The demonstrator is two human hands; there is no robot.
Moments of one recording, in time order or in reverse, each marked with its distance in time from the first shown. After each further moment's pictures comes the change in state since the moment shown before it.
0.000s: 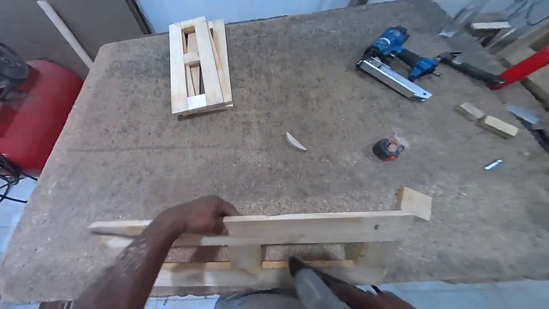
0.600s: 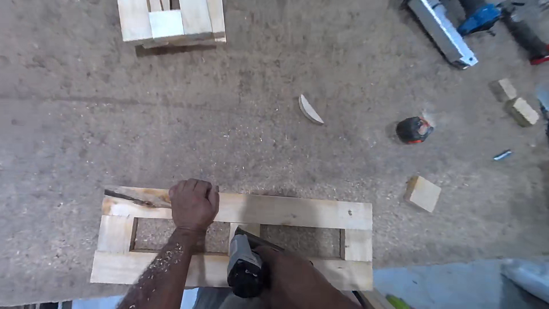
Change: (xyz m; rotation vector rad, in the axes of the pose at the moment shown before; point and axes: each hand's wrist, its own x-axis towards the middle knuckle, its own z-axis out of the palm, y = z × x) left_hand 0.135 -0.127 0.128 0.250 1.075 -0.269; right_hand 0.202 -0.040 0.039 -0.024 -0.298 0.233
